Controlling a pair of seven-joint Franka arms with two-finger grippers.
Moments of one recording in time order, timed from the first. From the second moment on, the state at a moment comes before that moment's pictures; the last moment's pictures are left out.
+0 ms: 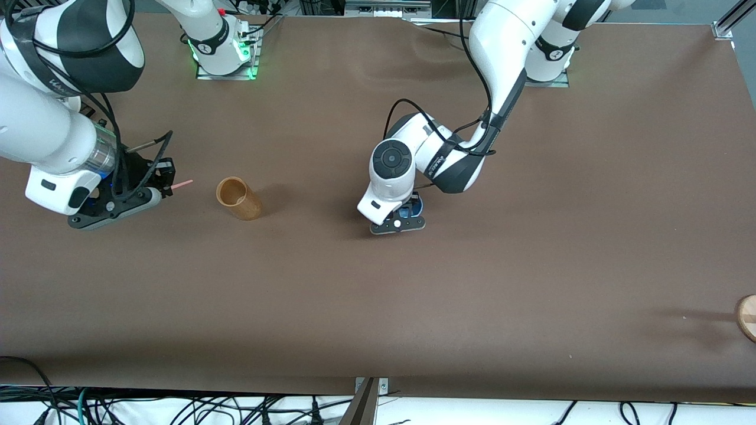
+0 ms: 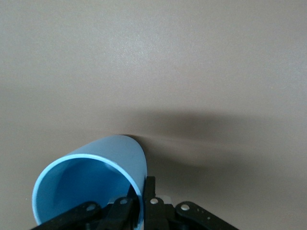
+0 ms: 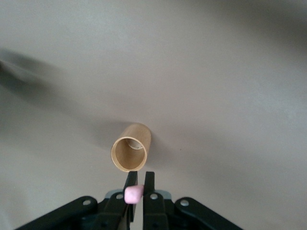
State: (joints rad) left arm -0.67 0.82 -0.05 -1.27 -0.02 2.02 -0.85; right arm 0.19 0.28 0.00 -1.40 0.02 1.62 -0.21
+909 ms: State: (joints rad) left arm -0.63 0.70 -0.04 -1.22 -0.08 1.93 -0.86; right arm 0.31 0.34 0.01 -1.40 0.04 1.74 0.01
